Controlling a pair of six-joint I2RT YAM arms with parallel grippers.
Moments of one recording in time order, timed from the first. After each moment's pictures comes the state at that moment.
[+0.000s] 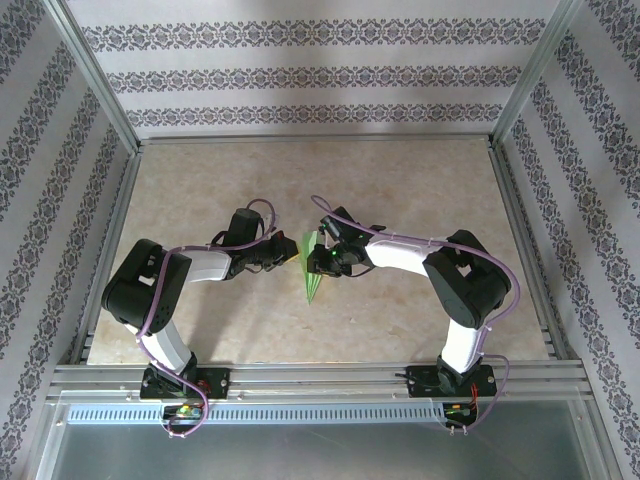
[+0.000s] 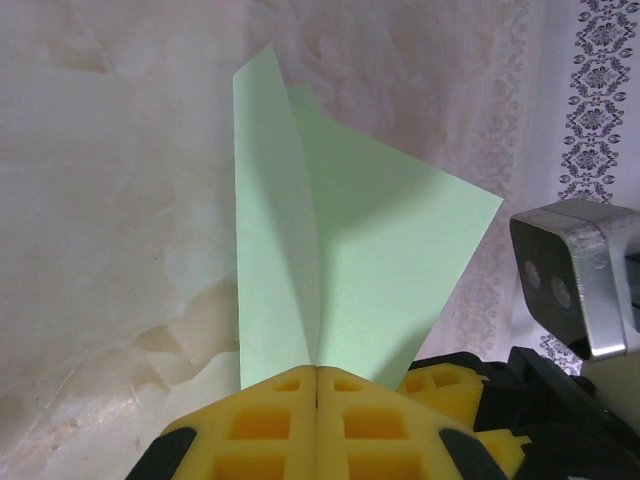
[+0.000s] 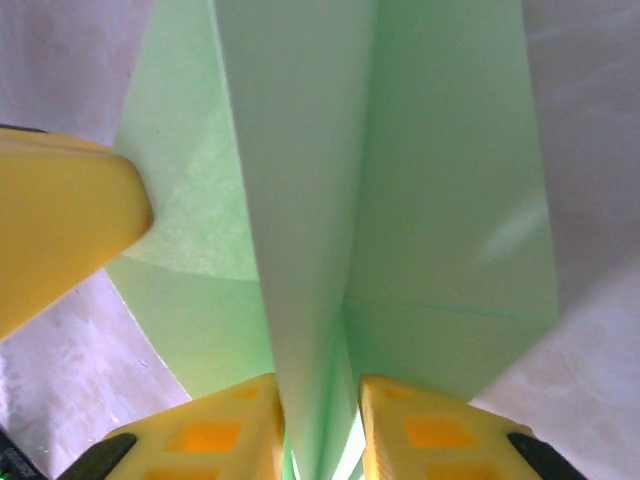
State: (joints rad) left arm -0.37 1.71 0.71 0.29 0.60 -0.90; right arm 0.69 1.82 1.04 -0.30 -0.37 0.76
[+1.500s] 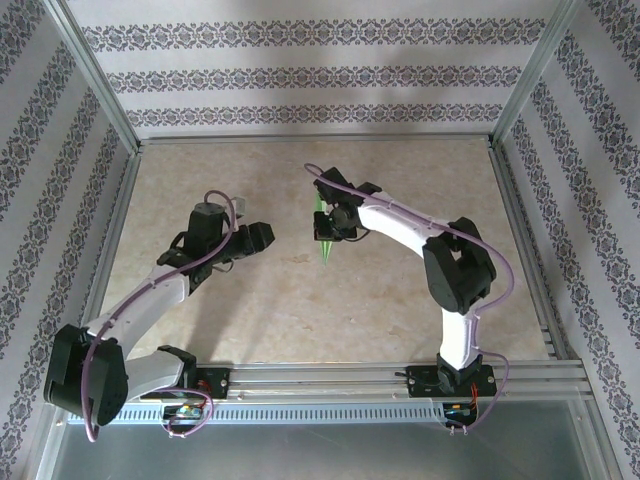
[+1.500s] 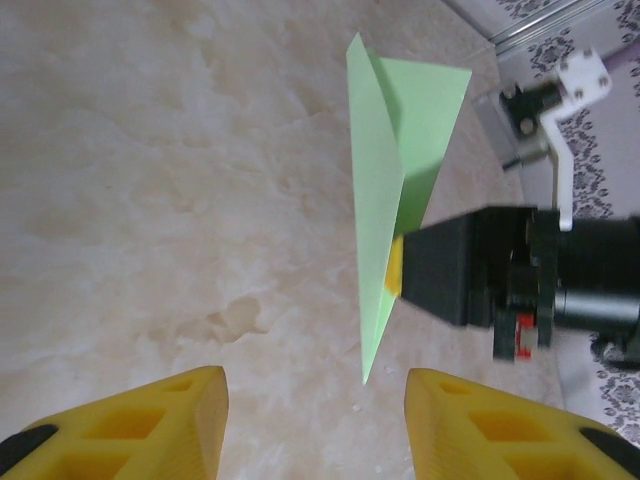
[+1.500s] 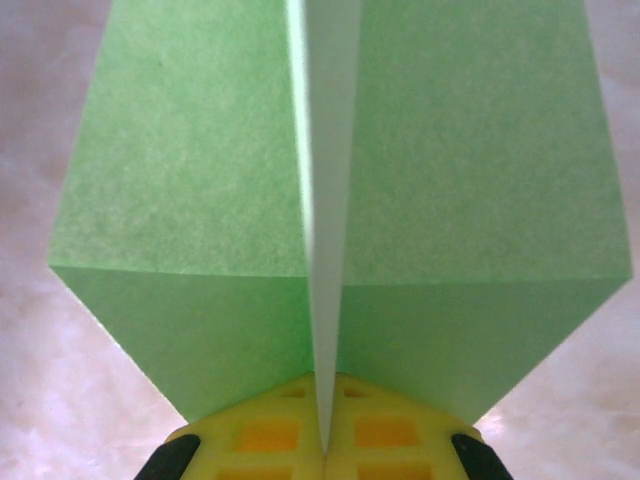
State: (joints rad) left arm -0.30 1.16 0.69 -0.15 0.38 -0.68; right arm 0.61 1.96 1.51 -0.75 -0.12 0.55
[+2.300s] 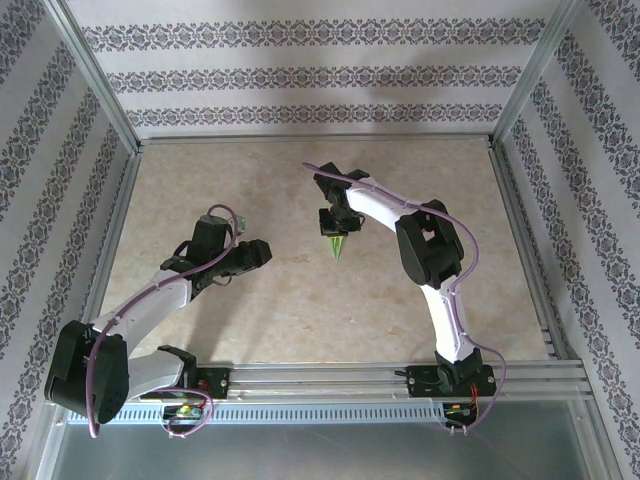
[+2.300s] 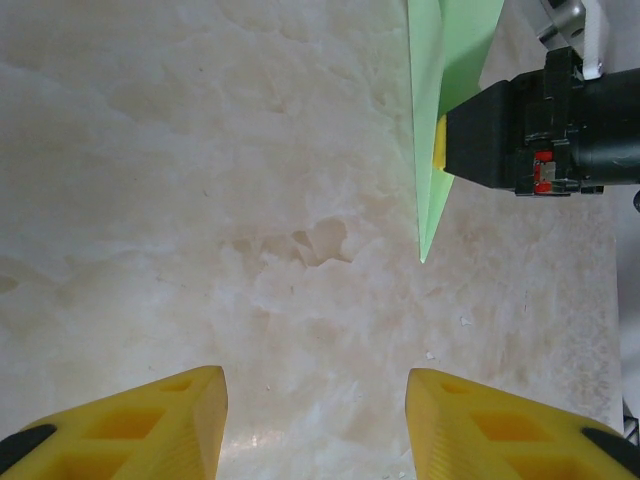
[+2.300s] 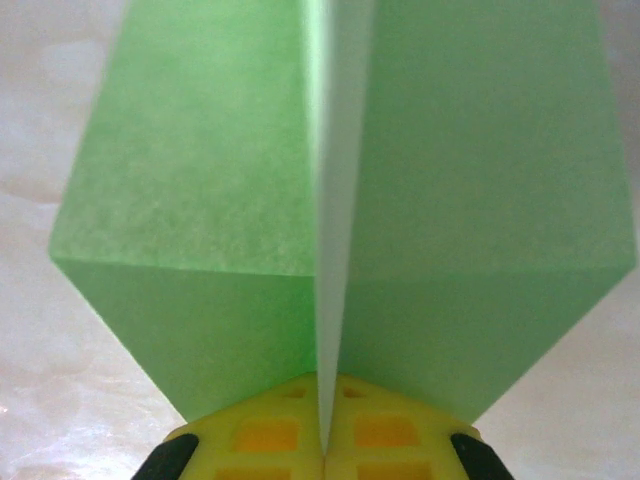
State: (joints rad) left arm -0.30 1.18 0.62 -0.21 0.37 -0.68; right arm 0.54 2.23 1.76 -0.93 -0.06 0.49
